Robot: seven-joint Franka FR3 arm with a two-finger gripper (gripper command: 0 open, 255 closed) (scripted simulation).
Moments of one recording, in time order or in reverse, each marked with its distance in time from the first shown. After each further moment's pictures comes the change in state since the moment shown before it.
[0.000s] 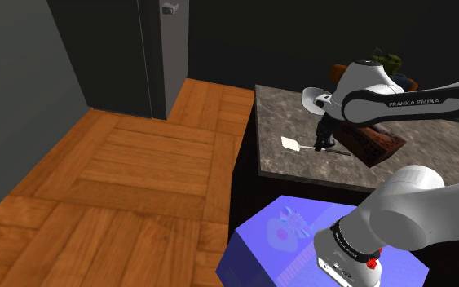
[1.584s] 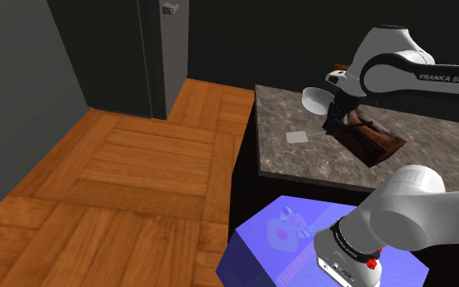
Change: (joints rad) arm 0.011 -0.142 0.103 0.148 0.085 -0.288 -0.020
